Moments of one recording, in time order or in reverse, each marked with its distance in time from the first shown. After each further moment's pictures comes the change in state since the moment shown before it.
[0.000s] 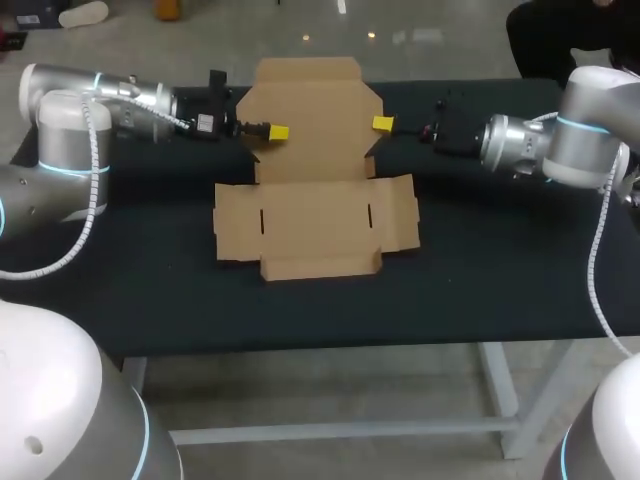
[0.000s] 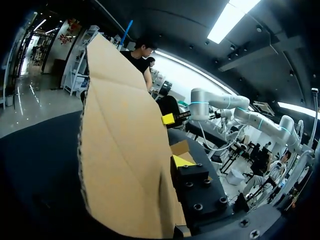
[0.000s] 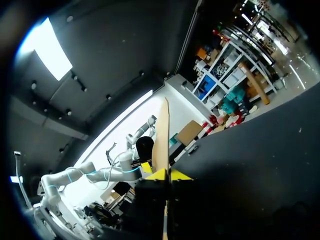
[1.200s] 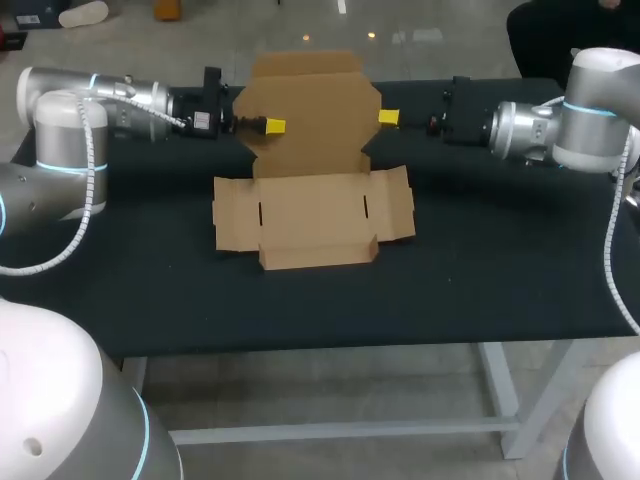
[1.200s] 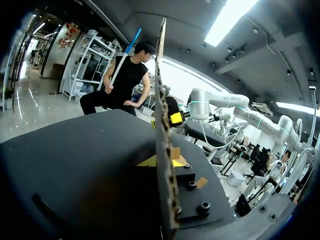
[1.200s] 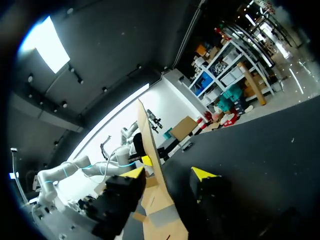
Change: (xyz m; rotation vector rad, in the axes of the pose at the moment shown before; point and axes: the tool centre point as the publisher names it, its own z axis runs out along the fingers) left arm -0.005 -0.010 -0.006 0.039 0.009 0.019; right arm 0.001 0.012 -0.016 0.065 -0.066 -0.046
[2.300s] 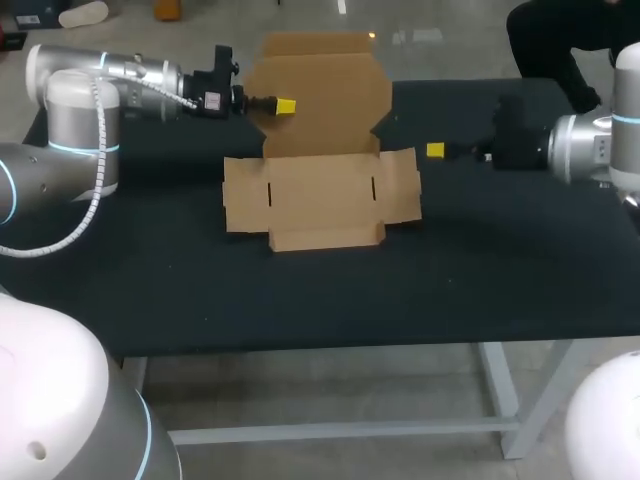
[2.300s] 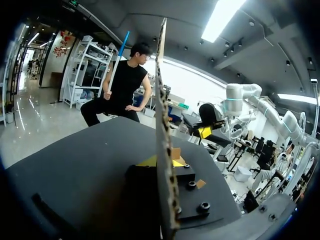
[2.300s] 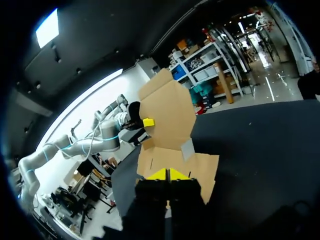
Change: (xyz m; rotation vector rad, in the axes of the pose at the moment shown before) left arm -0.009 -0.034 0.015 -0.009 -0.024 0.076; right arm 0.074 -0.054 -0.093 0.095 -0.365 -0.065
